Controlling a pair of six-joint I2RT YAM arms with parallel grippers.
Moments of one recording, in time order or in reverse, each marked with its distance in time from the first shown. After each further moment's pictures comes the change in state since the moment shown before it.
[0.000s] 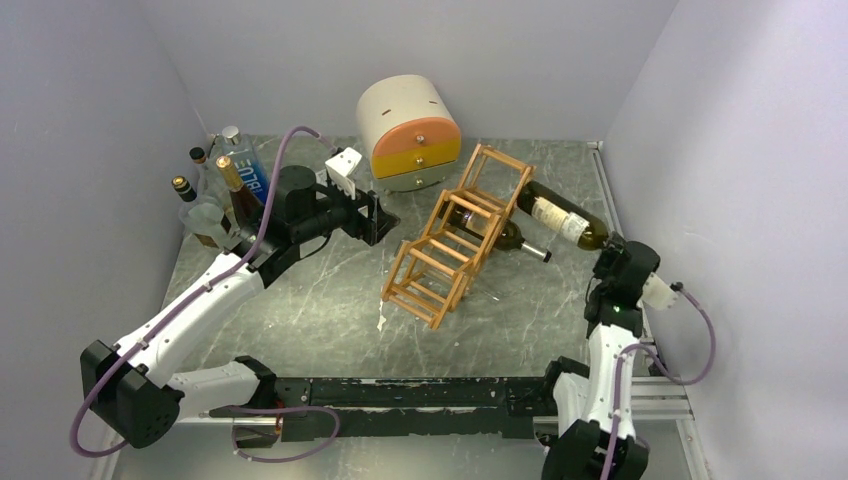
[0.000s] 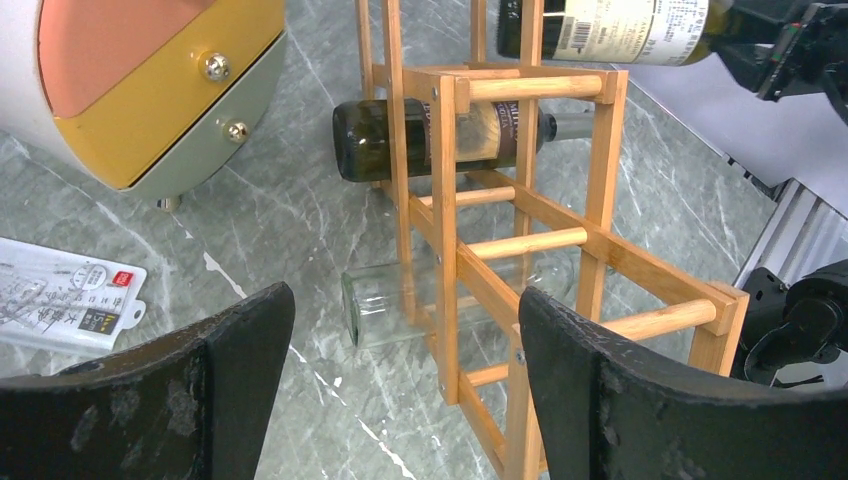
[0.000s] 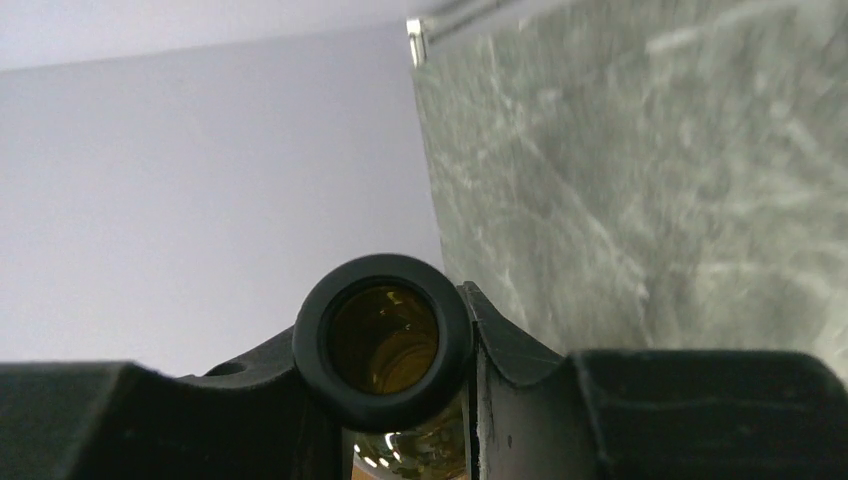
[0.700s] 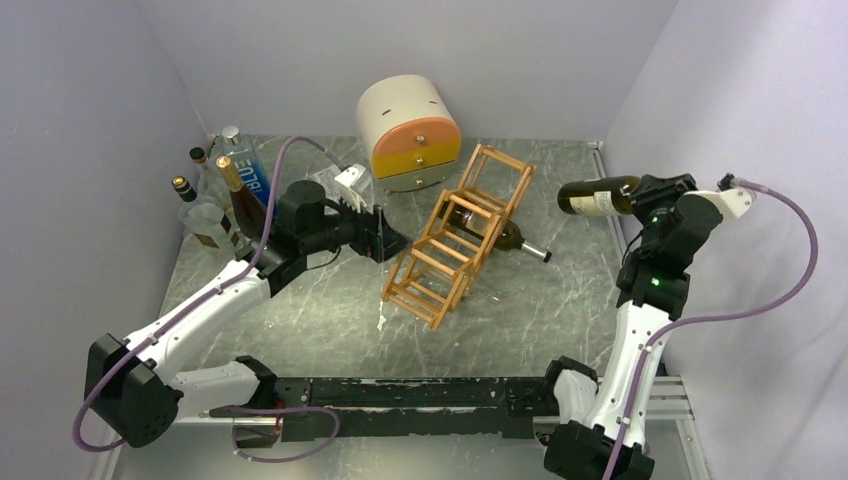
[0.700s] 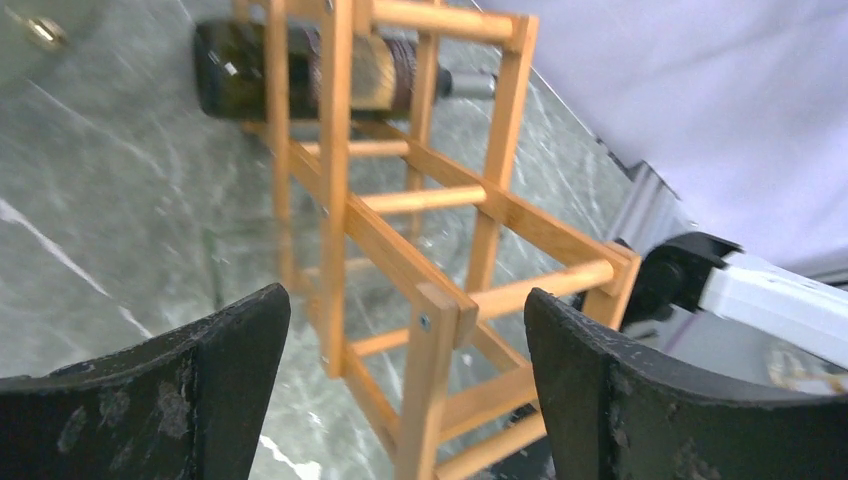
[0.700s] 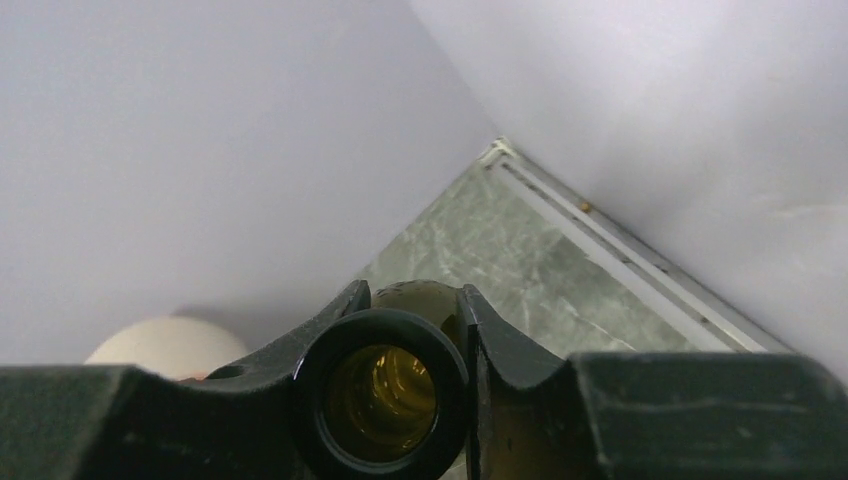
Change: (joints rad) left arm -0.020 0.000 -0.095 0.080 0.128 -0.213; right arm -0.076 0.058 0.507 -0.094 -0.130 -1.011
